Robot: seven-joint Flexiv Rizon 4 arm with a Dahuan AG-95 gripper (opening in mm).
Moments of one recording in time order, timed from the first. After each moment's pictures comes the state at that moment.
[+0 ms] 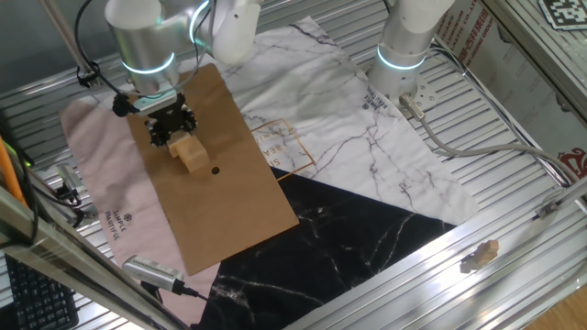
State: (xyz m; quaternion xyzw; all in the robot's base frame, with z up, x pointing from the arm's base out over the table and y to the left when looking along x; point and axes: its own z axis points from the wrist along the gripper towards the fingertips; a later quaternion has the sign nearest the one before) arm 0.619 -0.090 0.034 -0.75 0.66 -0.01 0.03
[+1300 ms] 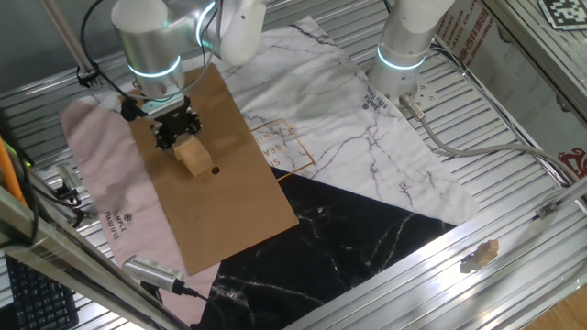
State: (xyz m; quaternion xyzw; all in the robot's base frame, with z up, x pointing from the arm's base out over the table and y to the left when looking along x) arm 0.610 -0.077 0.034 -0.76 0.65 -0.01 0.02
